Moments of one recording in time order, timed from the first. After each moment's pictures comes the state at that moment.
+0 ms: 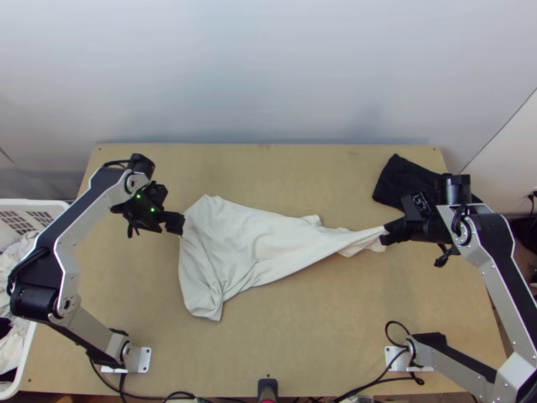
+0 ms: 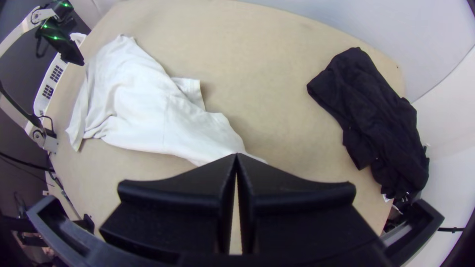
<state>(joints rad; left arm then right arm) -0.09 1.72 1.36 -1.11 0.20 0.08 0.09 1.17 1.11 -0.97 -0.26 -0.26</state>
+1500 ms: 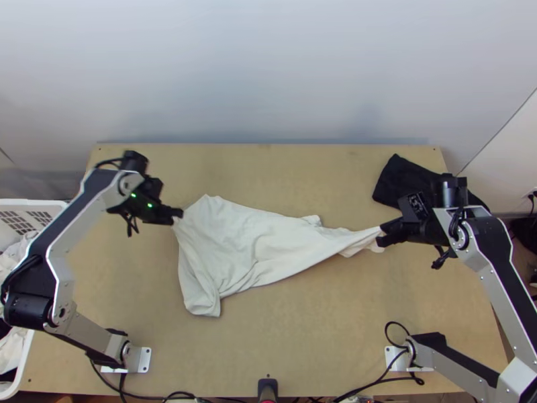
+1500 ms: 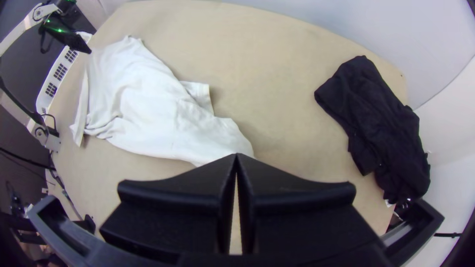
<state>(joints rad) -0.06 1.67 1.35 -1.01 0.24 0.02 0.13 1.15 1.10 -0.94 -0.26 -0.24</state>
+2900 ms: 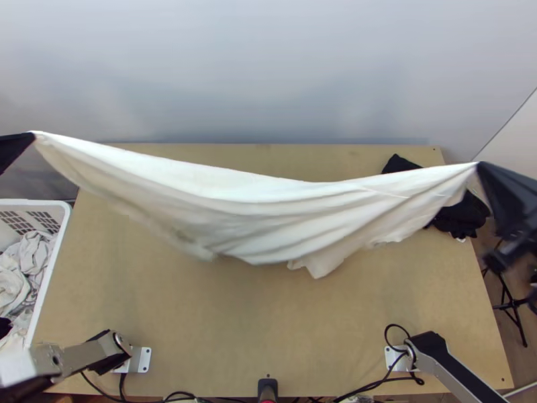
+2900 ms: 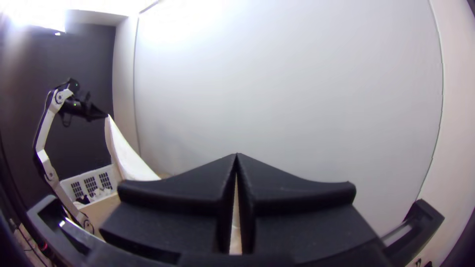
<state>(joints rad) 0.63 1.30 2.23 -1.39 0.98 -0.12 0.29 0.88 1.79 -0.83 -0.27 0.02</state>
